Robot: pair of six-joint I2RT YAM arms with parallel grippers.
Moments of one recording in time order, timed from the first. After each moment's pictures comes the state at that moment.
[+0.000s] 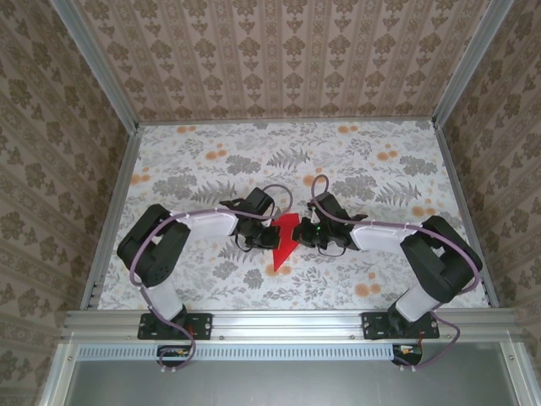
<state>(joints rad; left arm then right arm) -0.76 1.75 0.94 -0.39 0.37 -0.48 0.61 1.59 0.70 -0.01 -0.37 0.94</state>
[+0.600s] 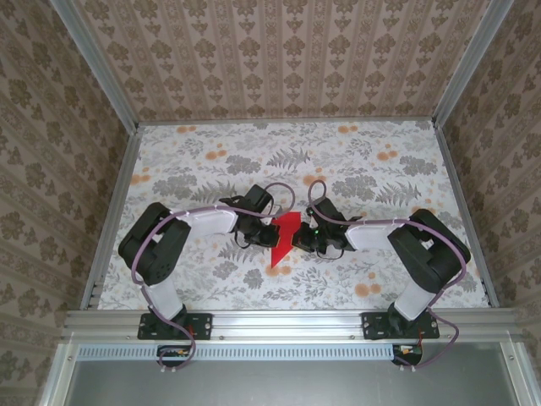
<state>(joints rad) -0.74 1.76 0.96 -0.41 0.37 -0.36 0.61 1.67 0.69 0.03 -0.37 0.98</state>
